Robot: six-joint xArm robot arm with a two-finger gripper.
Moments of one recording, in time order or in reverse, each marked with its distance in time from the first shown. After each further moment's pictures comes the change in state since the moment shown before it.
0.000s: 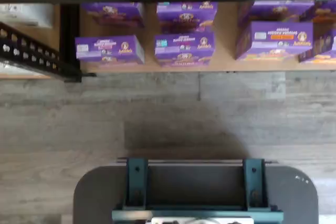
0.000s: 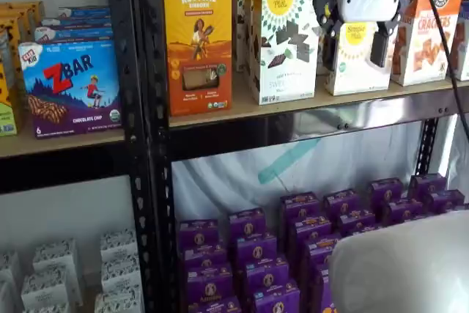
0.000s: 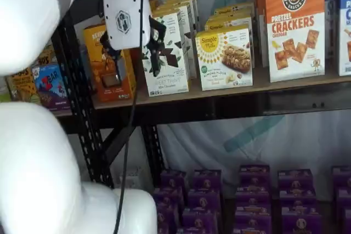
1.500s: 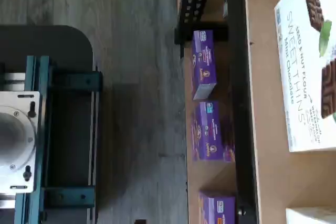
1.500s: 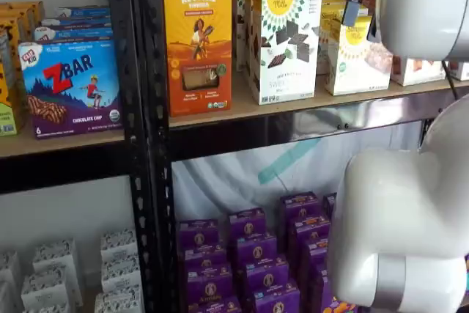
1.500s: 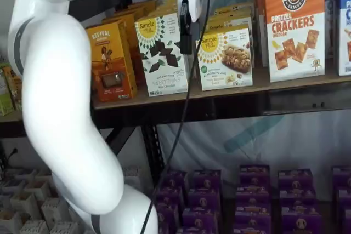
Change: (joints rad) arm -0.448 0.474 -0.316 0.177 -0.090 -1.971
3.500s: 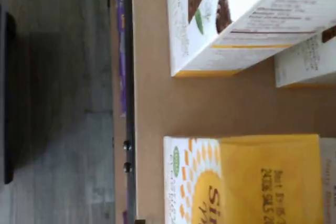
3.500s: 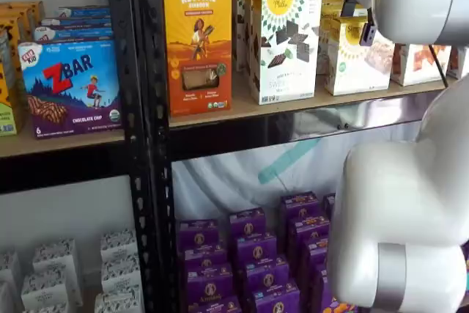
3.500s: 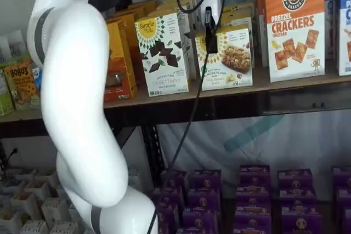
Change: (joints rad) arm 0.017 0.122 0.009 -0.046 -0.315 -0.029
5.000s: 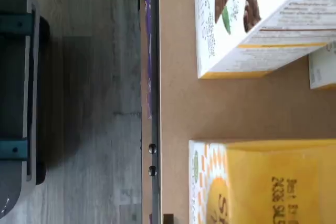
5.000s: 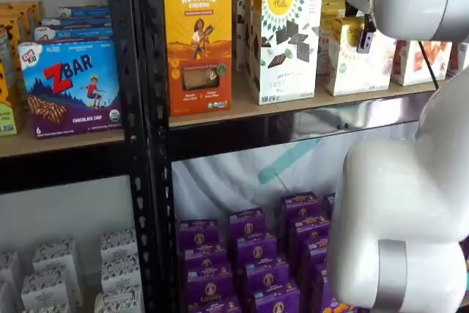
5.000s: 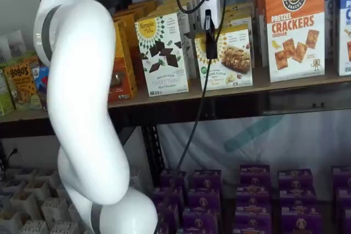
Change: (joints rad) arm 0.013 0.039 -0.033 -0.027 0.074 0.015
